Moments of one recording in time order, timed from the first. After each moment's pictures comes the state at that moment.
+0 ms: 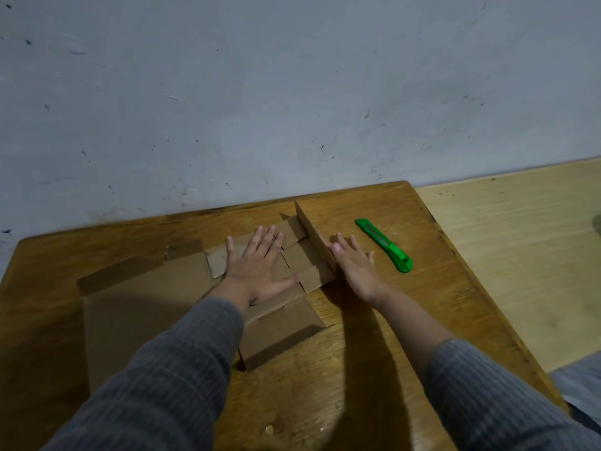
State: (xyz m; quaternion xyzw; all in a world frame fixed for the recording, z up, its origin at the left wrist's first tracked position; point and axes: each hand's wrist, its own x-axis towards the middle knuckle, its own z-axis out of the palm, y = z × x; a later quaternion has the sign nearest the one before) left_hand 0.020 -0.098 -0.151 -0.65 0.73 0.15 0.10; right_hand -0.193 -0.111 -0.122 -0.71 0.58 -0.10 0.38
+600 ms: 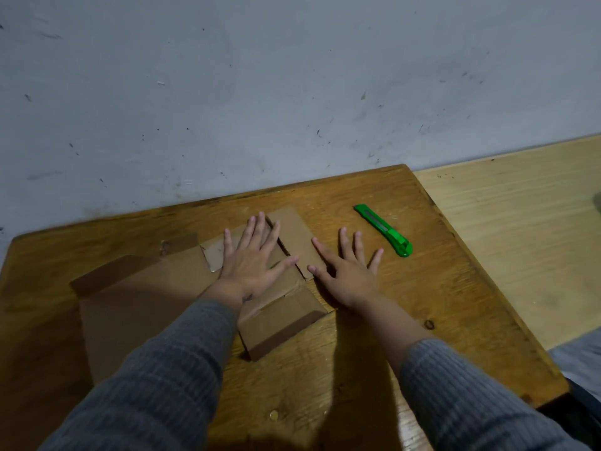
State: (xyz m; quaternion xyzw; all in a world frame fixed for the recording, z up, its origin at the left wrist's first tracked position) left_hand 0.024 -0.089 -0.160 -0.67 0.73 0.15 0.02; right_hand -0.181 -0.092 -0.154 -0.75 0.63 0.04 0.20
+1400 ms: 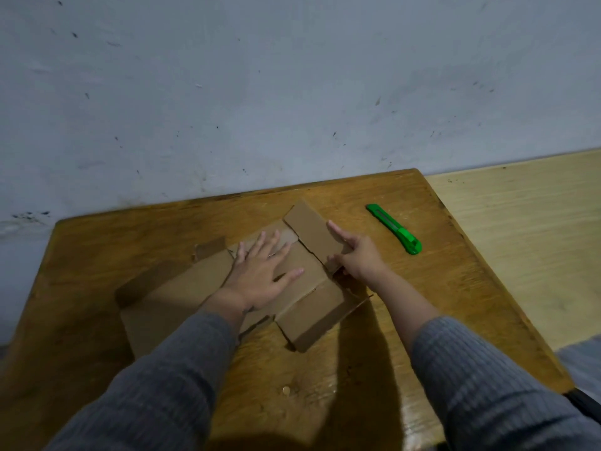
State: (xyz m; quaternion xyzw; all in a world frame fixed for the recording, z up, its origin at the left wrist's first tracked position) left_hand 0.035 -0.039 -0.140 -0.64 0.74 0.21 -0.01; right_hand -0.169 -0.099 -0.126 -0.60 0.64 -0.20 0.44
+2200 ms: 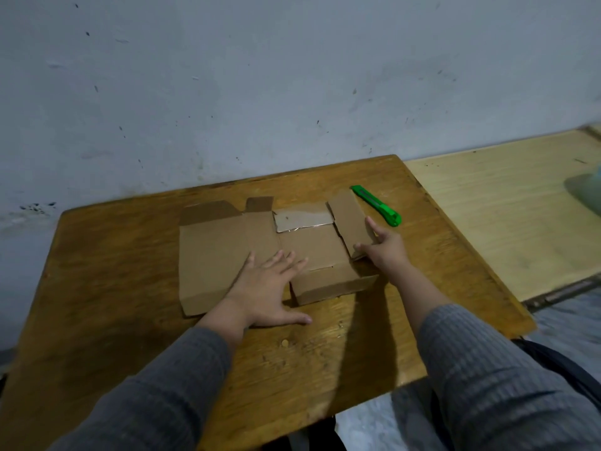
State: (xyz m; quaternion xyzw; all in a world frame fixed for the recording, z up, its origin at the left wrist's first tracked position) left_hand 0.011 0.034 -0.122 -0.53 0.82 0.17 0.11; right_hand -0.228 -0.050 -0.129 -0.45 0.72 -0.31 0.42
